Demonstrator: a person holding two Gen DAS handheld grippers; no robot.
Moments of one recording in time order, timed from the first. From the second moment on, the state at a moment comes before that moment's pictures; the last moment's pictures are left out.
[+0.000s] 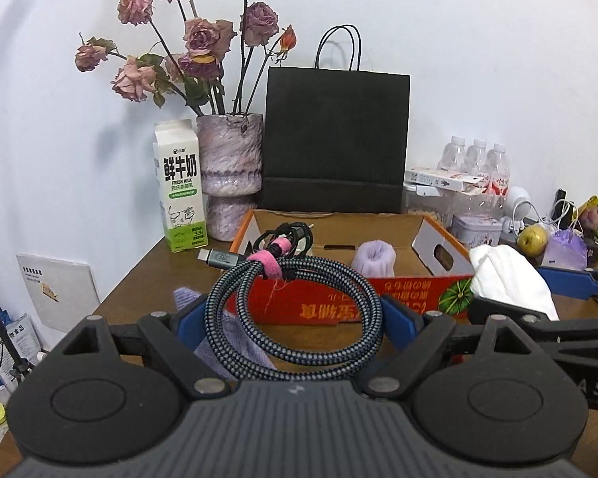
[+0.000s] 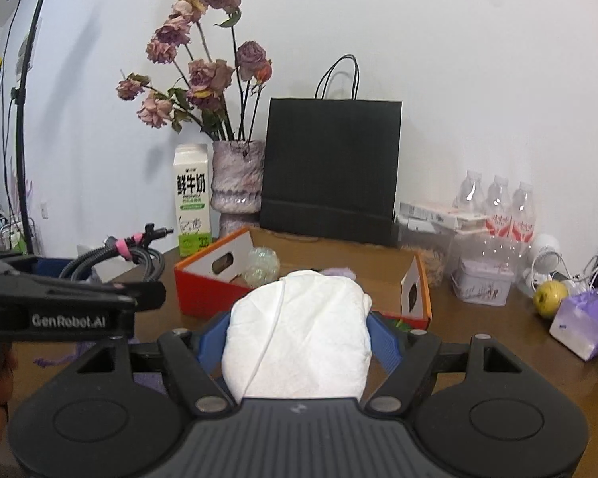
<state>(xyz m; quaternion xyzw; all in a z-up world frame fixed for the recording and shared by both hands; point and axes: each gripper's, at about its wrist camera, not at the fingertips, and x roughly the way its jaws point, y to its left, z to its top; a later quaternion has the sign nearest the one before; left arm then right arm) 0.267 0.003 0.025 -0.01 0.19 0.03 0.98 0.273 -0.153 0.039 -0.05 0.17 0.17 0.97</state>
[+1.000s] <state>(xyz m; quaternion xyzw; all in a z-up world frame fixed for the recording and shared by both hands) 0.259 0.025 0.028 -0.01 0.21 0.03 0.98 0.292 -0.154 0.027 -0.03 0.19 0.17 0.97</state>
